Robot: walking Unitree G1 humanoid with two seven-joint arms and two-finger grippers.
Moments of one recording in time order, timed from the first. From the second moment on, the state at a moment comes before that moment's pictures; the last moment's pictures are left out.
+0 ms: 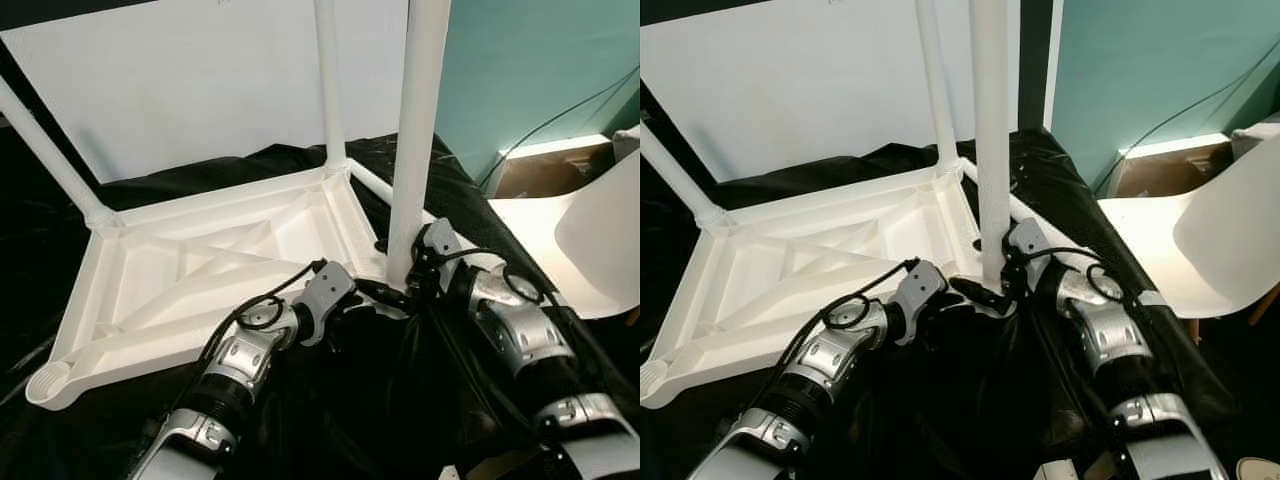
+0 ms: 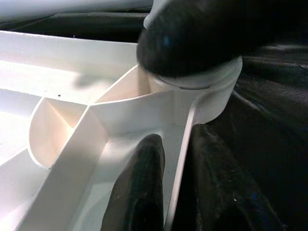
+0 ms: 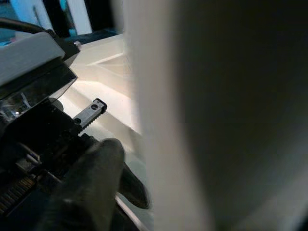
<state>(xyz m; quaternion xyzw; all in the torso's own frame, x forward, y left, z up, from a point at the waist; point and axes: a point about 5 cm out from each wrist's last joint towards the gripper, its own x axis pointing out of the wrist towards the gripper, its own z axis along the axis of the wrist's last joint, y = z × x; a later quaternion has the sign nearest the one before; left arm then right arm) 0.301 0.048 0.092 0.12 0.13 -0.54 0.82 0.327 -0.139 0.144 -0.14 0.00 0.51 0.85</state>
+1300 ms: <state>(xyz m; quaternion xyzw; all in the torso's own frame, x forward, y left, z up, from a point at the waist) 0.305 0.061 0.089 0.12 0.14 -0.52 0.84 0.318 -0.097 0.118 -0.06 -0.07 0.28 0.96</state>
